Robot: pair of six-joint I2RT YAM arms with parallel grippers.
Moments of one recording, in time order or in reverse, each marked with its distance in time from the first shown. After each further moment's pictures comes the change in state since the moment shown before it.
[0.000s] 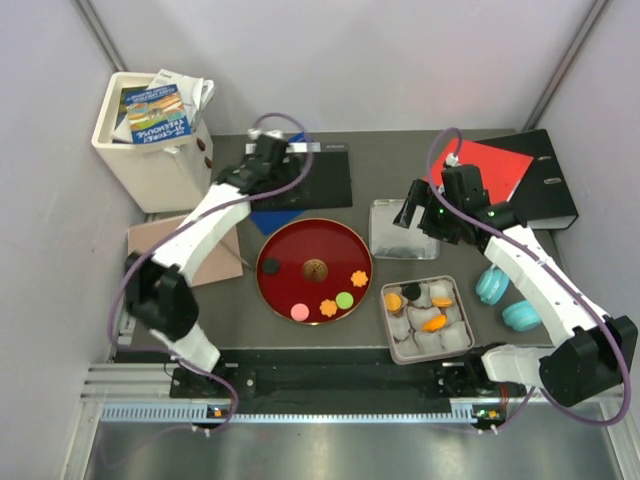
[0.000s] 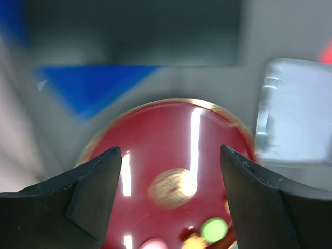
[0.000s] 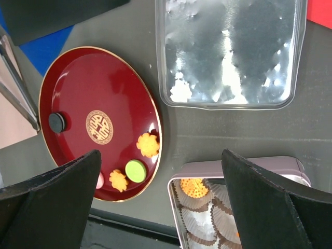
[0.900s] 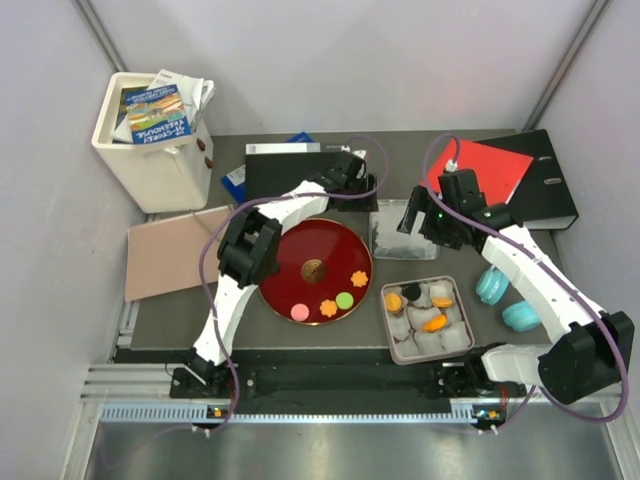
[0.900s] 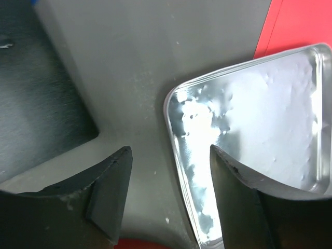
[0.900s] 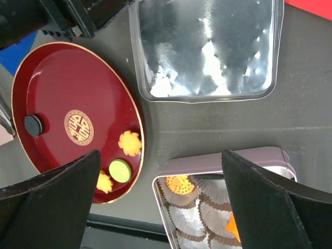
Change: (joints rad) left arm -0.227 0.752 0.447 0.332 0.274 0.034; right arm 0.000 0.017 -0.021 -0.032 0.048 0.000
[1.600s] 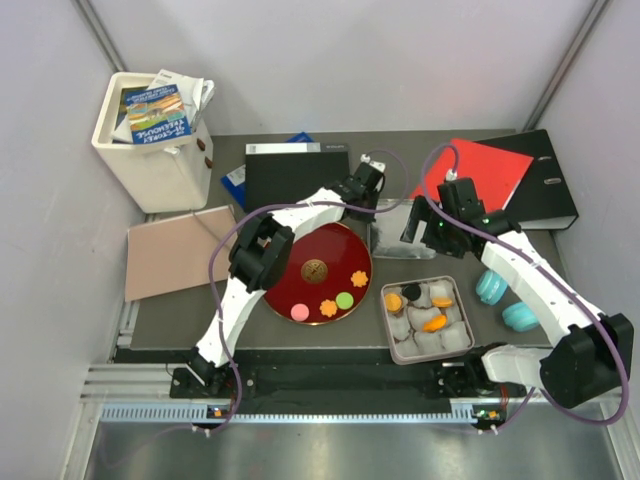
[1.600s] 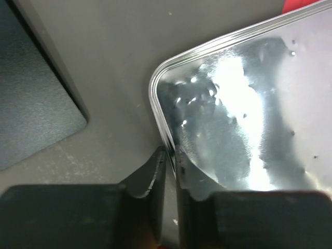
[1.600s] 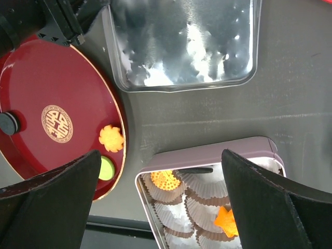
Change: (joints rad) left arm -0.089 0.051 0.056 -0.092 -0.198 0.163; right arm 0.000 -0.022 -0.071 -0.007 0.027 -0.007
